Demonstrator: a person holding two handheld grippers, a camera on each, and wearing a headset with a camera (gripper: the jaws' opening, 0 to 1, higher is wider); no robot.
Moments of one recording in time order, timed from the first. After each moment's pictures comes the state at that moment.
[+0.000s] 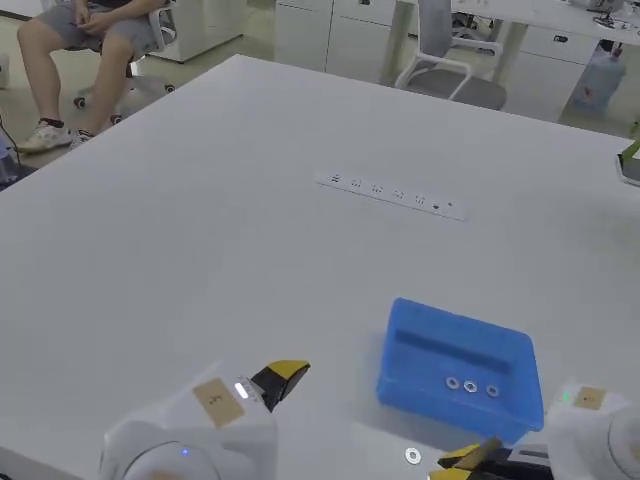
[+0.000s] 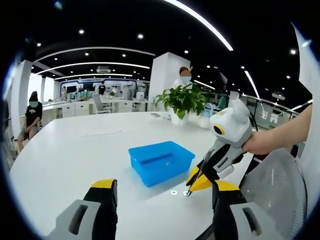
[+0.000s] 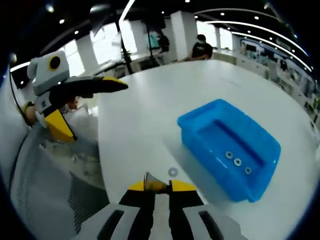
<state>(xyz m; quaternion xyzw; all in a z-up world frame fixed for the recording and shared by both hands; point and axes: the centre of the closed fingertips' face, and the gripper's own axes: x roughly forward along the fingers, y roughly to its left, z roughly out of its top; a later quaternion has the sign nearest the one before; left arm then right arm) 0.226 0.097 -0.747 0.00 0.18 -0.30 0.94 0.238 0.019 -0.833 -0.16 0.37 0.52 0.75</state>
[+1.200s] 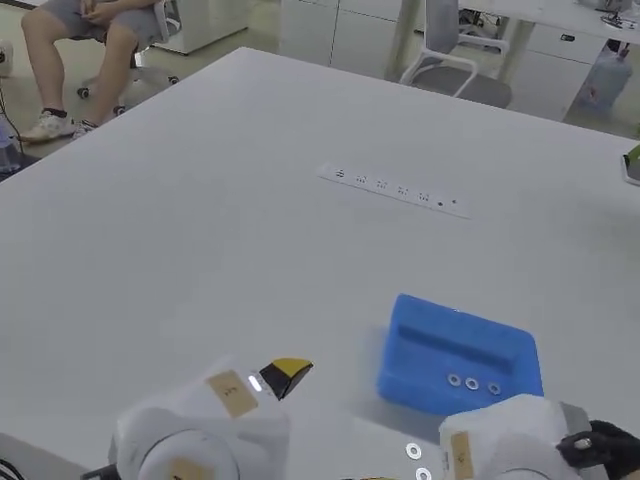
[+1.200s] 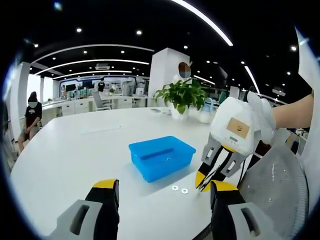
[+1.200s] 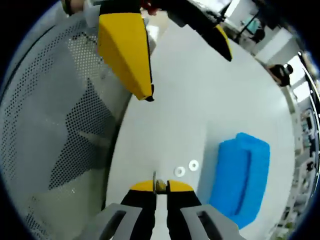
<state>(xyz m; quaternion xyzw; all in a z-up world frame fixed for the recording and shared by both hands) 0.224 0.097 -0.754 0.01 0.20 -0.30 0.93 0.213 0.010 -0.847 -0.50 0.34 0.59 0.53</state>
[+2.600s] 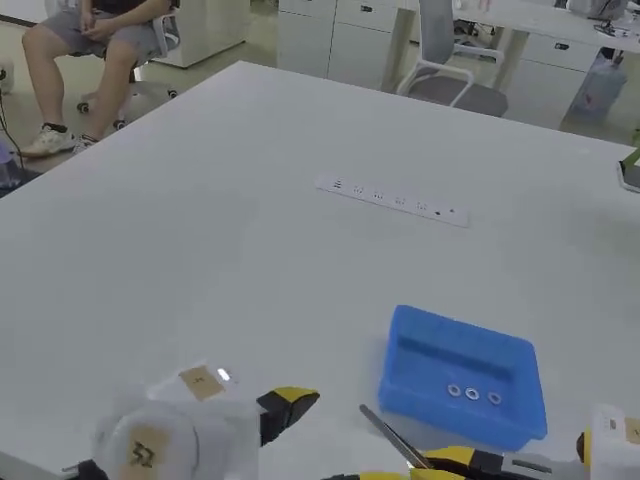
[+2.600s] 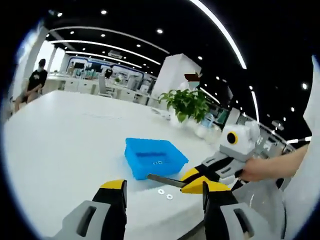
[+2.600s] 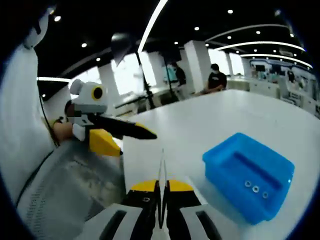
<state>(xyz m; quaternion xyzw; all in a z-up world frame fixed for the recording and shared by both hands) 0.225 0.100 -0.747 -0.19 0.22 -0.30 0.91 0.216 0.058 -0.778 -0.04 0.23 0.62 0.75</state>
